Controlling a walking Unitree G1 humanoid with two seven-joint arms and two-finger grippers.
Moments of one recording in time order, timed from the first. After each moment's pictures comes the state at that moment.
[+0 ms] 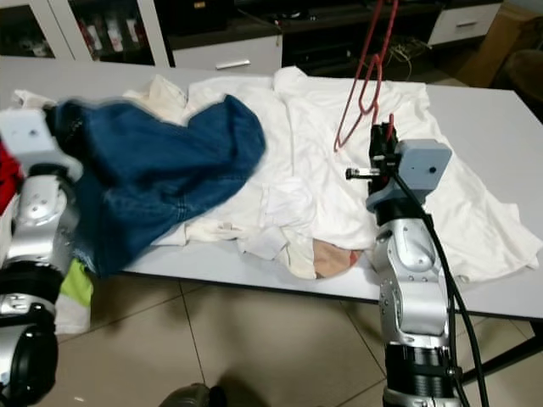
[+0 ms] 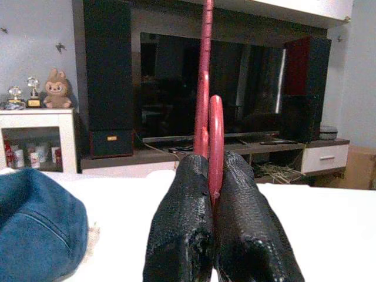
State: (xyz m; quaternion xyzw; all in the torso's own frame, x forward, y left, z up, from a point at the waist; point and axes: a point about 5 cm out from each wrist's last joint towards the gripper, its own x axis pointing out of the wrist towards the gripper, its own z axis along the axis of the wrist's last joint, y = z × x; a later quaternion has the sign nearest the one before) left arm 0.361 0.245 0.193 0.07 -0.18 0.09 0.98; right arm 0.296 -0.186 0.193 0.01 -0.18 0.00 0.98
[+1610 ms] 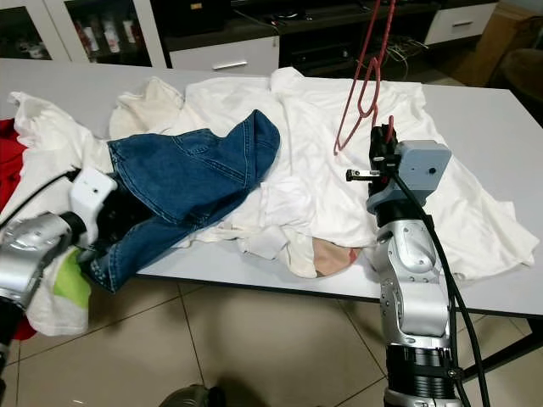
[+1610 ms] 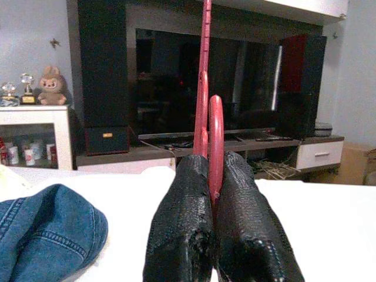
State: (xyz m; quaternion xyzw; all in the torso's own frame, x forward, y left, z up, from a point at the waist) left arm 0.329 0.251 0.131 0.22 0.15 -0.20 0.94; right arm 0.296 -0.187 0.191 0.01 -0.17 0.01 0.99
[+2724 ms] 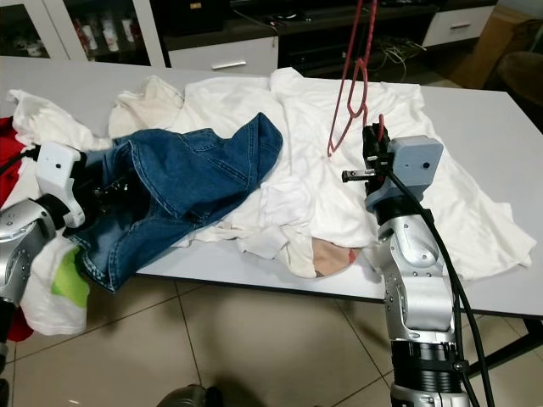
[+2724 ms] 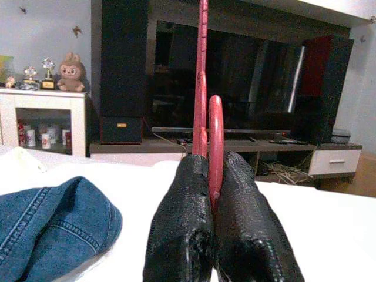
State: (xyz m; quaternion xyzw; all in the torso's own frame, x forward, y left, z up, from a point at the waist) left arm 0.328 0.252 0.157 0.06 0.06 -0.20 0.98; right arm 0.300 -0.187 0.192 -0.01 -0.16 0.04 0.99
